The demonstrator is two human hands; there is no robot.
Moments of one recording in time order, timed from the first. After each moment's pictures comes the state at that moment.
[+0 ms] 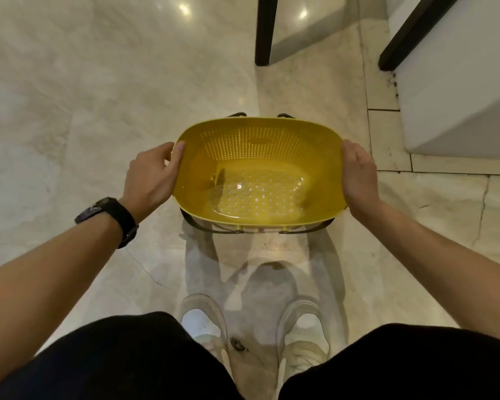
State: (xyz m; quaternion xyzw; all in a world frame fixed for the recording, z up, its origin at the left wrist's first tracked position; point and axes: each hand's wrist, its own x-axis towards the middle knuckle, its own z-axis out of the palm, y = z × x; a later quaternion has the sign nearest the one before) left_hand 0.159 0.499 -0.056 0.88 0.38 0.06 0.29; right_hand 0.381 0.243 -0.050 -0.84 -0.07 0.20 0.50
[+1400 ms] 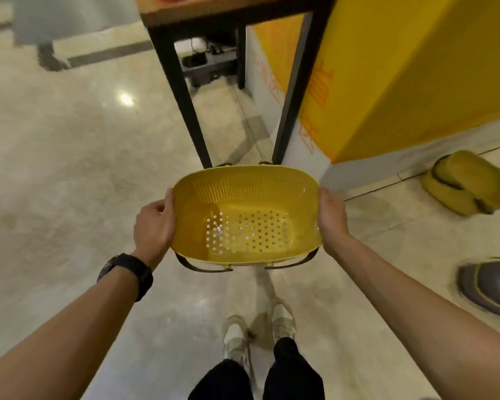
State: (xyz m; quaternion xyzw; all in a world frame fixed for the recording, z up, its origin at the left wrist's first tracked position) left_hand 0.240 0.470 0.427 0.79 0.43 0.04 0.43; right_hand 0.368 0.191 0.433 -0.78 0.18 0.18 0.58
